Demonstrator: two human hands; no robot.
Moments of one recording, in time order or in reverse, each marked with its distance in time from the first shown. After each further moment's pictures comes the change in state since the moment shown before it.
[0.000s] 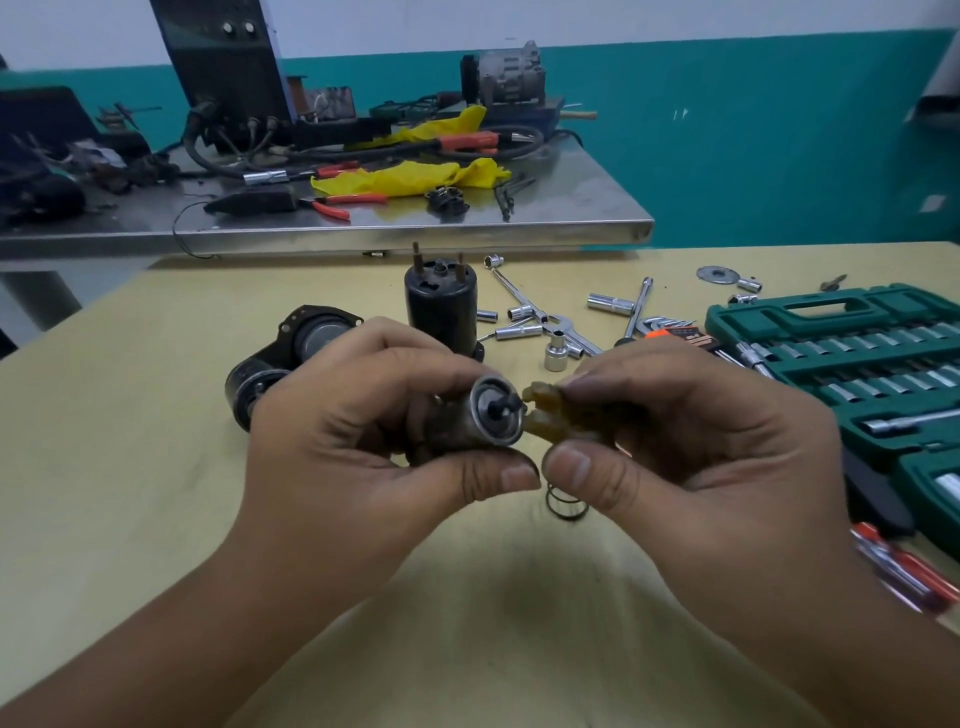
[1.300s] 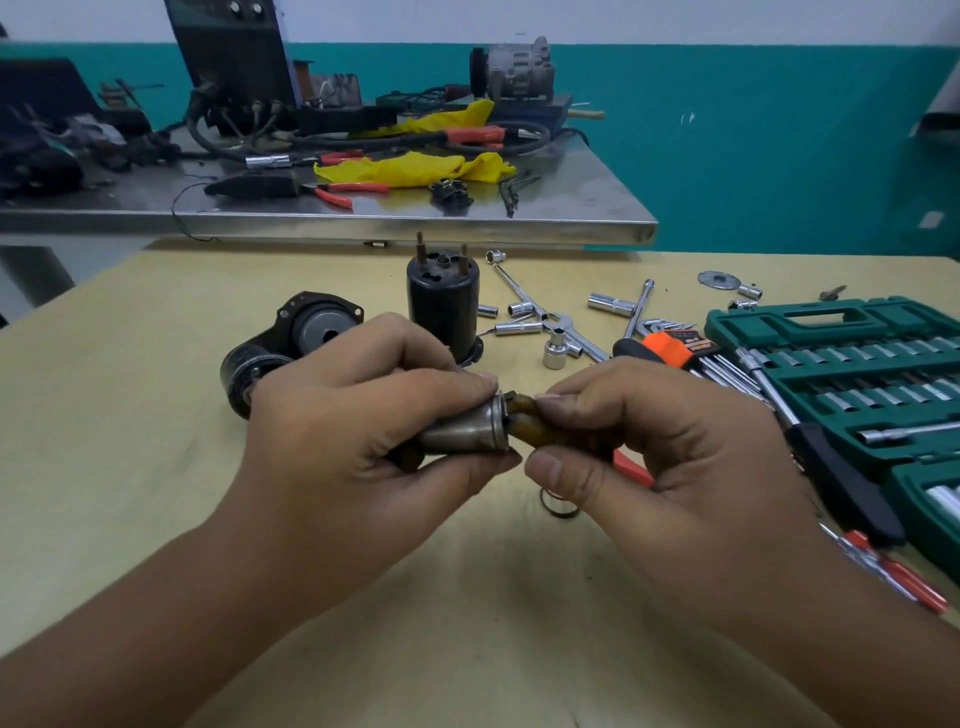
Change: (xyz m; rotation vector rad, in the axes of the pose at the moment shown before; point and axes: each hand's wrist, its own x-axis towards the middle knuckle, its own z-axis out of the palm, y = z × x) left_hand -0.004 0.008 -0.007 0.404 -0.133 0.036; right_hand 0.004 0.004 0.001 -0.410 -0.021 -0.138
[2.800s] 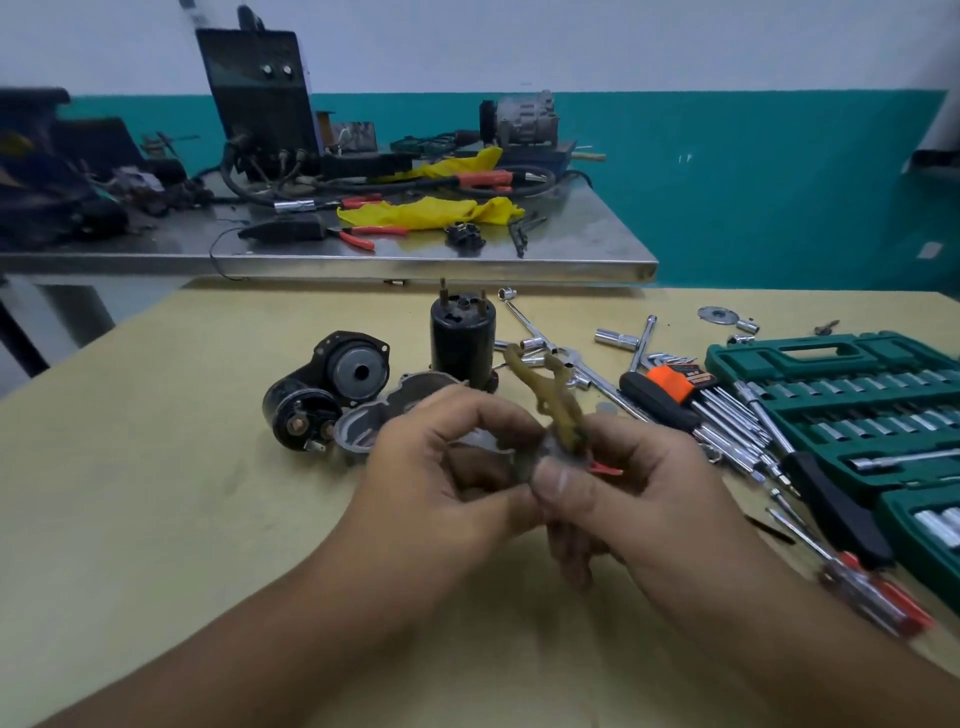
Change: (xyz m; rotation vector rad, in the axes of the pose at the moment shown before) left_hand -0.006 -0.005 0.034 -0.929 -0.028 -0.392; right_hand 0.000 -0.010 0.012 0.523 -0.153 0.449
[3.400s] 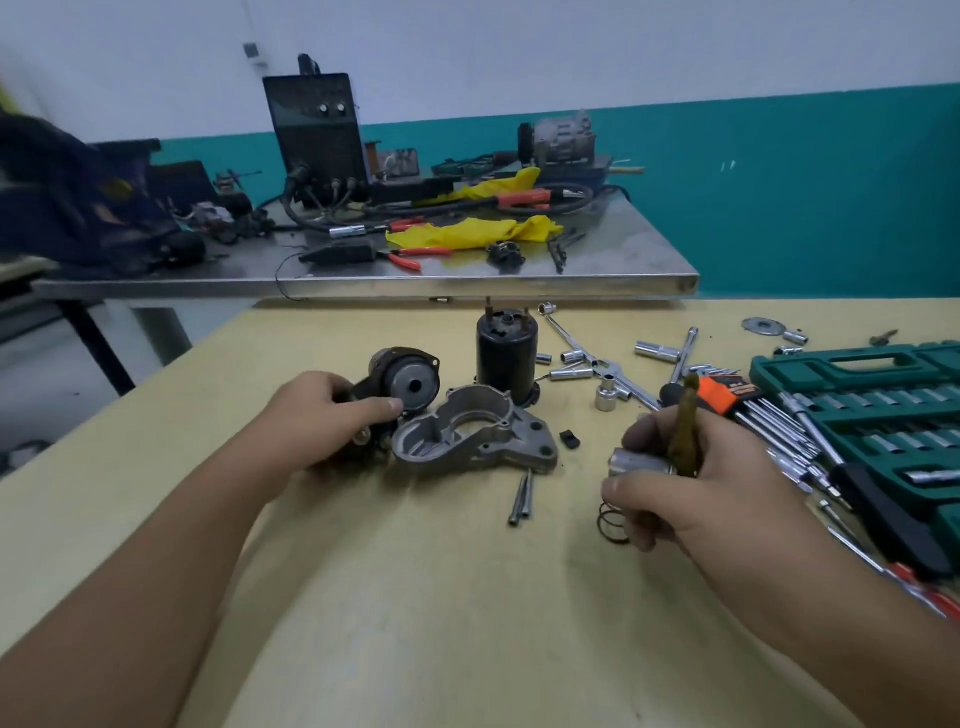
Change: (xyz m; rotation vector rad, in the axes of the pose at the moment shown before) left_hand 0.046 -0.017 -0.152 0.759 0.318 -0.574; right_hand 0.007 0.000 -0.012 -0.097 0.300 0.137
